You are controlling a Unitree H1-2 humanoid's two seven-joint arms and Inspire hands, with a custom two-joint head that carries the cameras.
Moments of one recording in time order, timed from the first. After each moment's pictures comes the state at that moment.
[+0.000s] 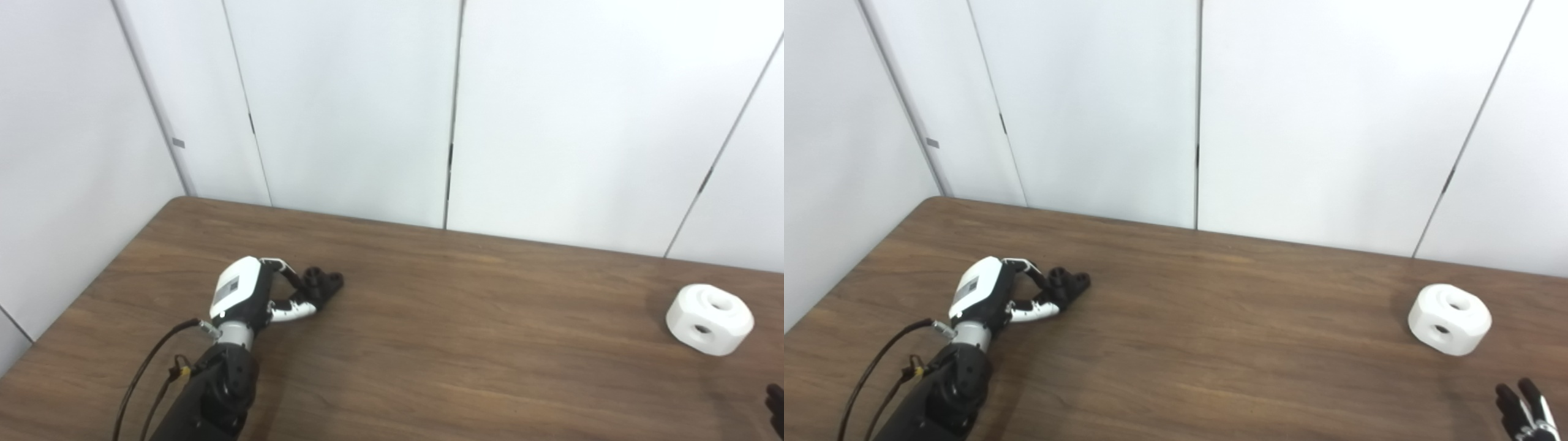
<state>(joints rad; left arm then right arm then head) -0.15 0.41 -0.07 -0.01 0.59 0.34 0.08 0.23 -0.22 -0.20 -0.14 0.16 -0.26 0.14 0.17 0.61</state>
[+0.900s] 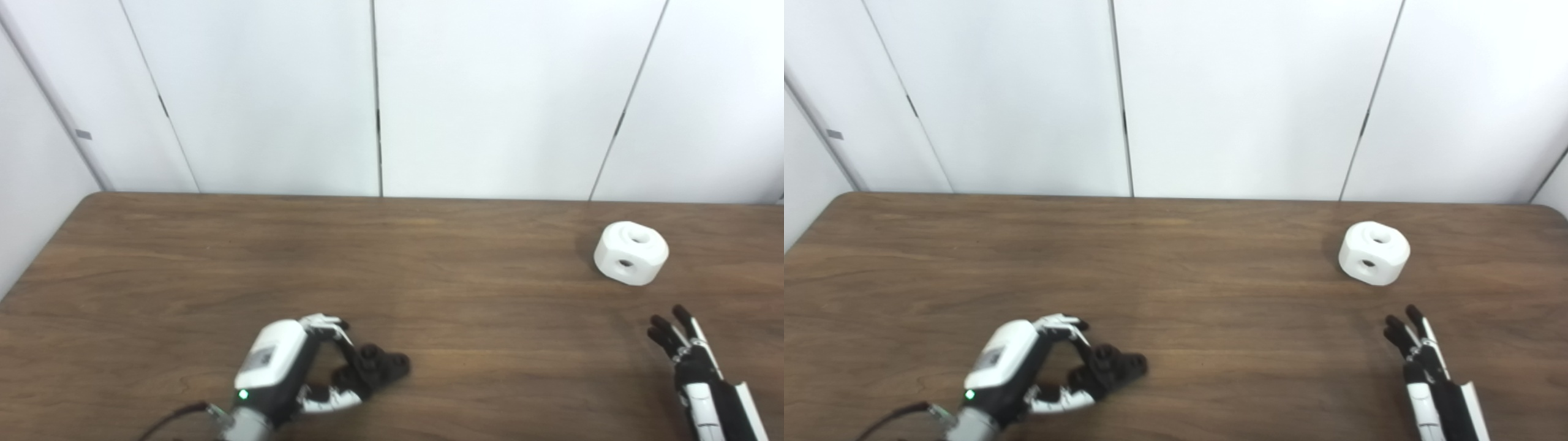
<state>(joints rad) 0.11 0.29 -0.34 -0.38 0.76 0.21 -0.09 0.25 -0.15 -0.15 -0.21 0.05 -0.16 0.07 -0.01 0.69</state>
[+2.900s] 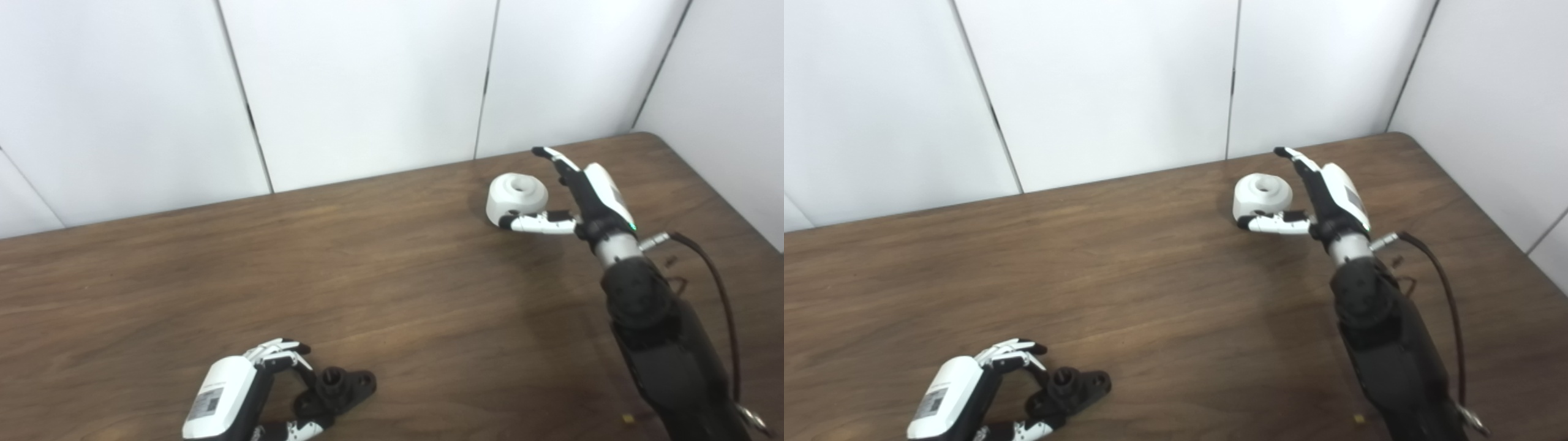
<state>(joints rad) 0.15 0.28 -0.28 -0.35 0.75 0.02 -0.15 -0.29 -0.36 -0.04 -0.09 -0.50 0.39 0.04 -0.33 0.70</state>
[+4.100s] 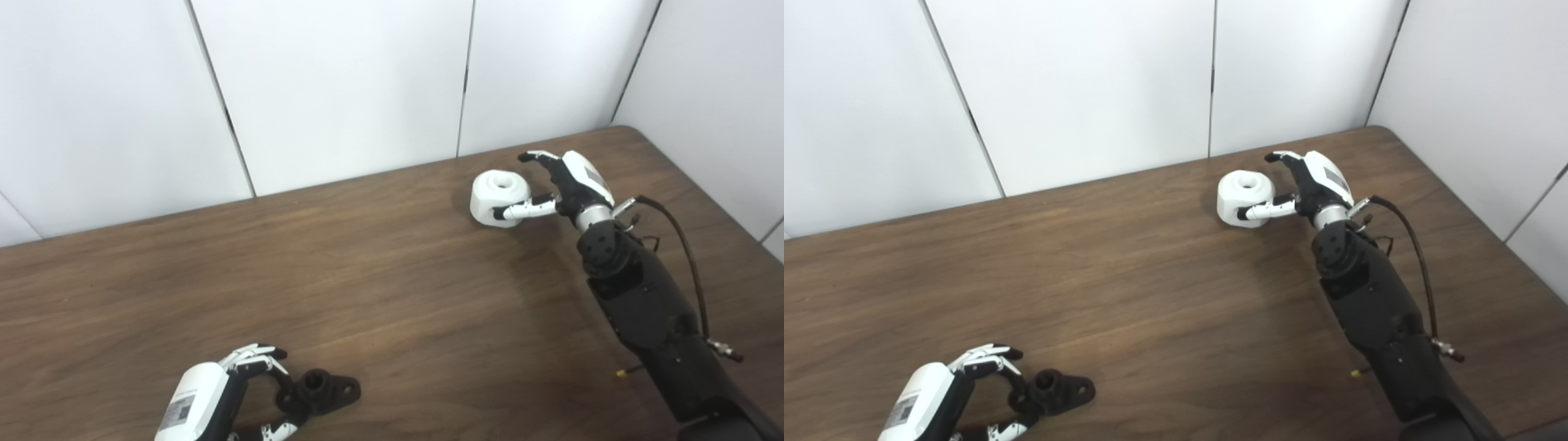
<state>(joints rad) 0.15 0.30 -0.25 -0.36 0.72 0.02 -0.17 -0.40 -0.44 0.02 0.15 -0.52 0.42 0.04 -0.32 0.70</state>
